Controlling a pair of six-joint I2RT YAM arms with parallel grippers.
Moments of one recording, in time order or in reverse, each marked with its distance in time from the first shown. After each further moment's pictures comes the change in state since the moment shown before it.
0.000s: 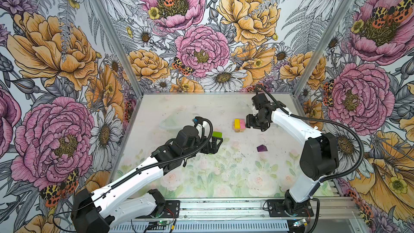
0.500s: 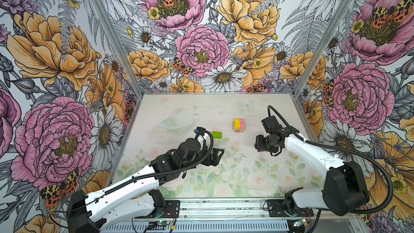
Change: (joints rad) left arm -0.163 -0.084 -0.098 -0.021 -0.110 -0.071; right arm 0.003 -0.349 -0.481 0.125 0.020 0.126
